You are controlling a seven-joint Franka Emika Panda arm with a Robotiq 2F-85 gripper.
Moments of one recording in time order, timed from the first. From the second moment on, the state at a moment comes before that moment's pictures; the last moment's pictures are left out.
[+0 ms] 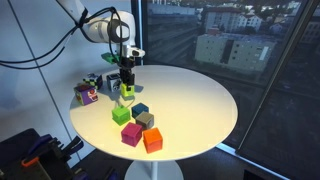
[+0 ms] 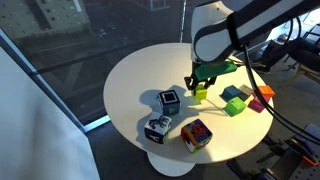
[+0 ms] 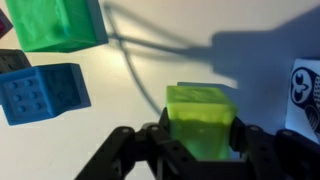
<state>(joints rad) 0.18 0.44 -0.06 -1.99 -0.01 2.26 0.52</state>
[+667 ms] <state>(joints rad) 0.18 0.33 -0.06 -2.07 -0.03 2.18 0.43</state>
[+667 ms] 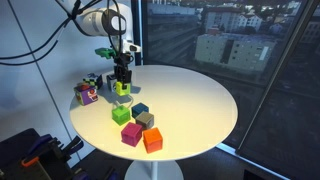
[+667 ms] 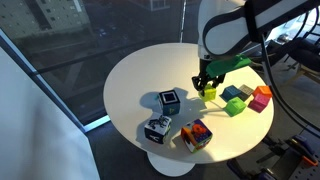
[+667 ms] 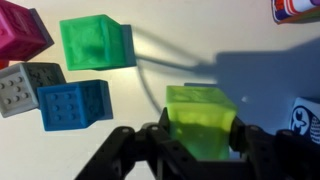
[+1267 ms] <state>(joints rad) 0.15 0.20 -0.06 -2.21 -0.11 2.19 0.43</state>
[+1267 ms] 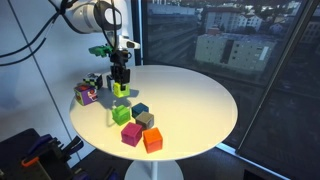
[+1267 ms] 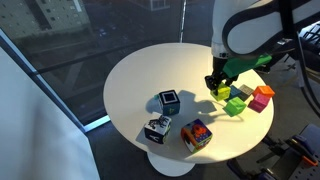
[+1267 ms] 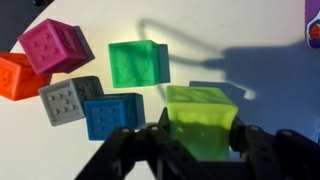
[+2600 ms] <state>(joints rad) 0.05 0.04 -0.06 -2.47 -0.13 2.37 0.40</state>
